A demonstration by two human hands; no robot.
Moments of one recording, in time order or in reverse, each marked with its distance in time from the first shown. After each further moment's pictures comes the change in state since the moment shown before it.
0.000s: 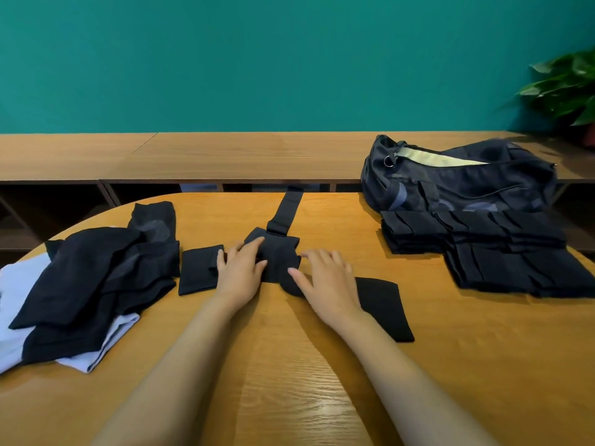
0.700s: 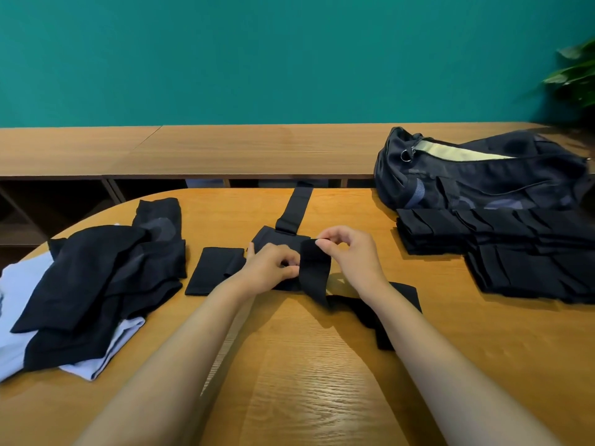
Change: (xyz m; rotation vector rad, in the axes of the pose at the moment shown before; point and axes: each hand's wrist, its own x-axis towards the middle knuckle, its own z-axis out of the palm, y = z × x) left_hand 0.022 0.017 -0.011 -0.127 -0.347 0.211; right_hand 0.037 0.010 -0.021 0.703 0.100 0.146
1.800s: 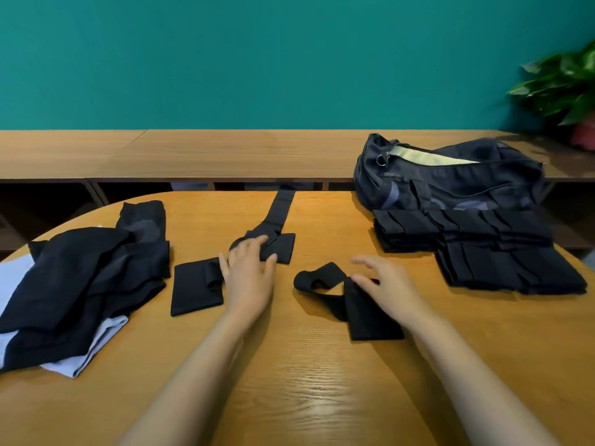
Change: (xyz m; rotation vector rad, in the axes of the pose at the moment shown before) left_hand -0.032 0.030 0.033 -0.020 0.534 -0.225; right_hand -0.048 0.036 -0.086 -0.532 -0.197 0.057
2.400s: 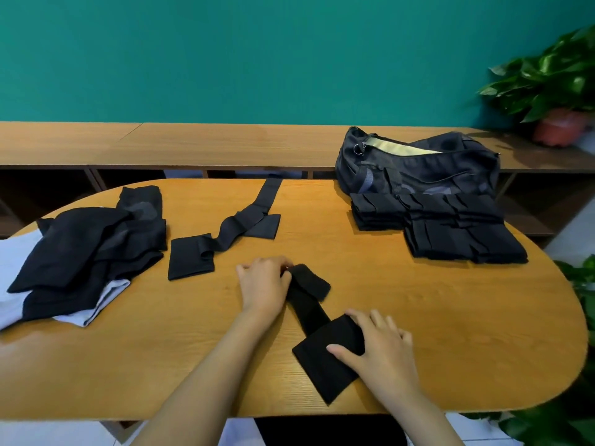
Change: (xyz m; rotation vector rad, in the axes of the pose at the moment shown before) left_hand -0.078 0.041 0.014 0.164 -0.124 0.040; right_hand -0.157 -0.002 0.031 -0.283 -0.056 0.162
